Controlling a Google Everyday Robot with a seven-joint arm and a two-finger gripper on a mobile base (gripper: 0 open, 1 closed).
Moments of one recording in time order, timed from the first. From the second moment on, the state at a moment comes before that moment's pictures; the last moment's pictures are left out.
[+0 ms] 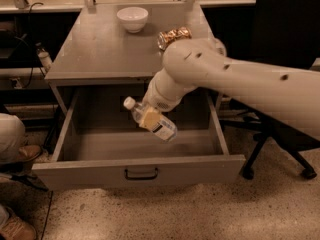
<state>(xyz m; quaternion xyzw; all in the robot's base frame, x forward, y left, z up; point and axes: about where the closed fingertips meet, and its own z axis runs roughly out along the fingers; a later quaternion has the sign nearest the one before) 0.589 0.035 0.776 -0.66 0.69 0.05 0.28</state>
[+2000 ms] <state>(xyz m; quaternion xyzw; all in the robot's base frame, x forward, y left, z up) 0.593 0.134 0.665 -0.75 0.63 0.12 0.15</state>
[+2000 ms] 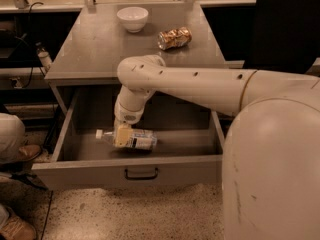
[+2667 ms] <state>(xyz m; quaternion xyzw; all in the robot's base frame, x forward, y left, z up) 0.591 0.136 0.662 -0.75 0.63 0.12 0.15</state>
